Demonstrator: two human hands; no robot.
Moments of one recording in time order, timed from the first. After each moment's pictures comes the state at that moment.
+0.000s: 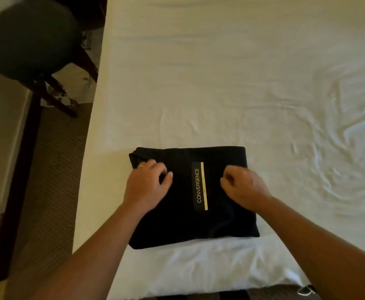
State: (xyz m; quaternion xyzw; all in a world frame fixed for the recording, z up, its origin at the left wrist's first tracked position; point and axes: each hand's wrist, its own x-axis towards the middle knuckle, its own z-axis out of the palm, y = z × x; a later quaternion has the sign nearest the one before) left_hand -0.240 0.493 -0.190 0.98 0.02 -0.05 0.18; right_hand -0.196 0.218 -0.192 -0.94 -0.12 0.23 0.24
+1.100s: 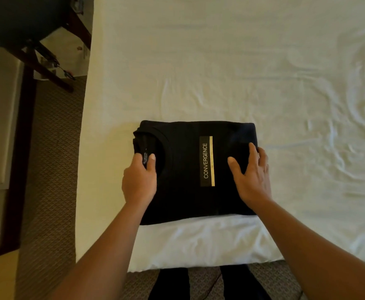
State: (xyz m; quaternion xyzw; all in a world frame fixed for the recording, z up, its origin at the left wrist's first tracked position) left_hand -0.278 0.487 -0.213 0.89 0.34 -0.06 0.29; right_hand -0.243 0.223 -0.240 -0.92 0.11 0.18 0.32
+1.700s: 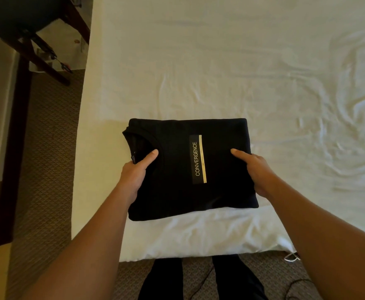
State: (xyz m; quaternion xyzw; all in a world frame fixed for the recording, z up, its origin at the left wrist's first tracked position) left_hand -0.283 0.506 -0.216 0.60 0.50 -0.22 0.58; right_hand -0.217 0.196 -0.231 -0.67 0.33 0.36 0.56
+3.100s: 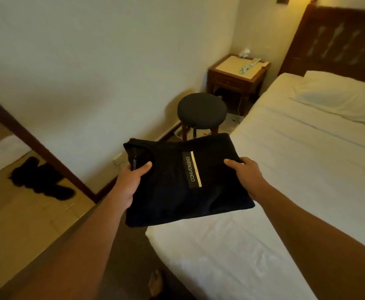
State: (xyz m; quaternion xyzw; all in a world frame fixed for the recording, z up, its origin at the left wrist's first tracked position) left_hand -0.478 0.589 0.179 0.50 0.50 0.21 0.68; right_hand -0.224 0.403 0.170 -0.80 -0.15 0.32 0.48
